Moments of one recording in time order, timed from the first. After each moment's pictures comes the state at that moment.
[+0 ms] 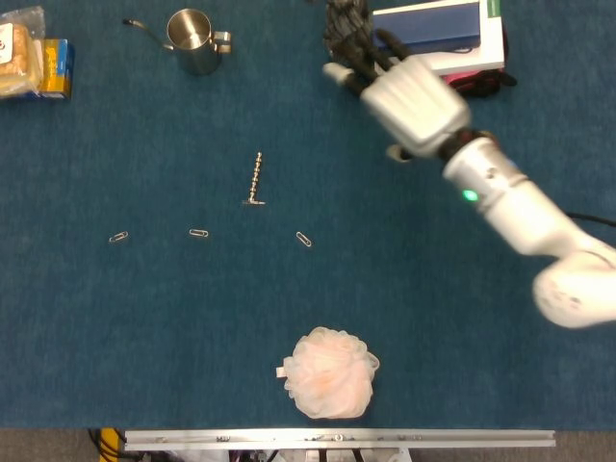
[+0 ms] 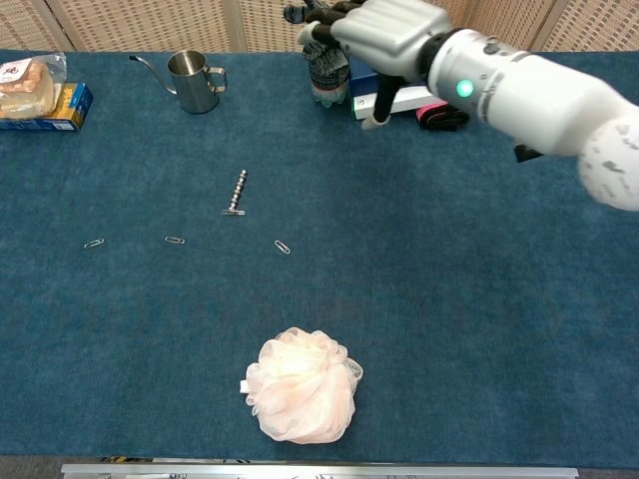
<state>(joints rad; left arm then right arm) 0.00 -1.02 -0.02 -1.59 1.32 1.28 -0.09 1.10 -1.37 0.09 -1.65 -0.88 0.96 -0.61</state>
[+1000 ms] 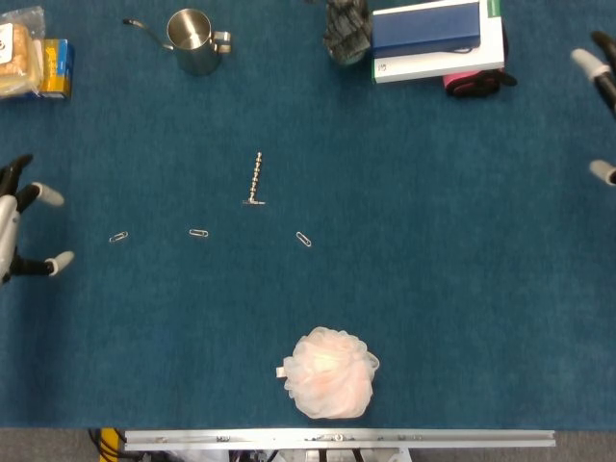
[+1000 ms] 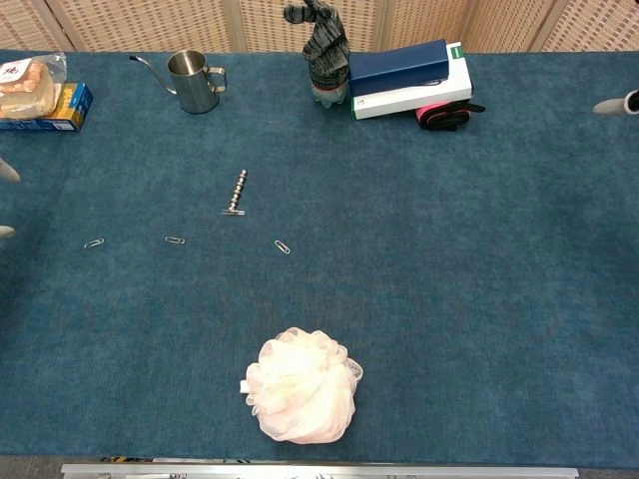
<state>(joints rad) -0.25 -1.10 -0.12 -1.81 1.13 1.10 0.13 0.62 -0.97 -0.03 -1.88 -1.18 1.28 -0.37</state>
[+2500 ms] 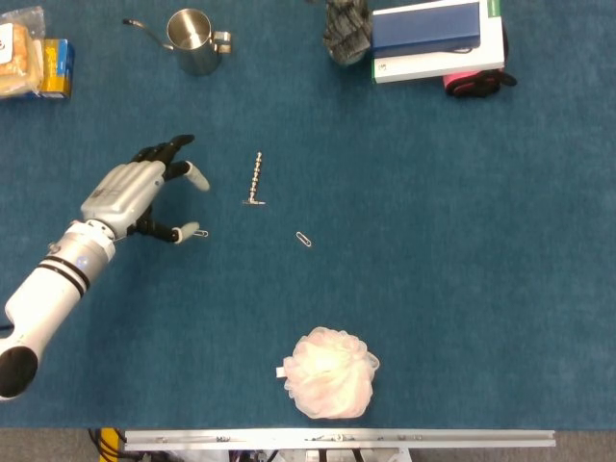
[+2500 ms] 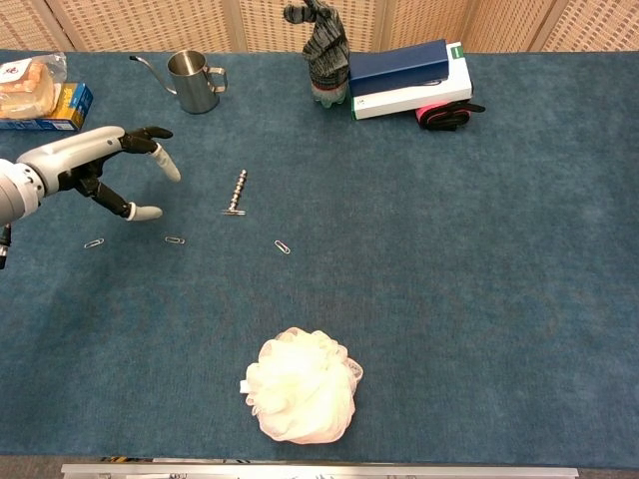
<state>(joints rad) -0.57 -1.24 -0.18 -1.67 1.13 0.69 -0.10 0.38 -0.91 0.10 -1.84 -1.26 1.35 -0.23</state>
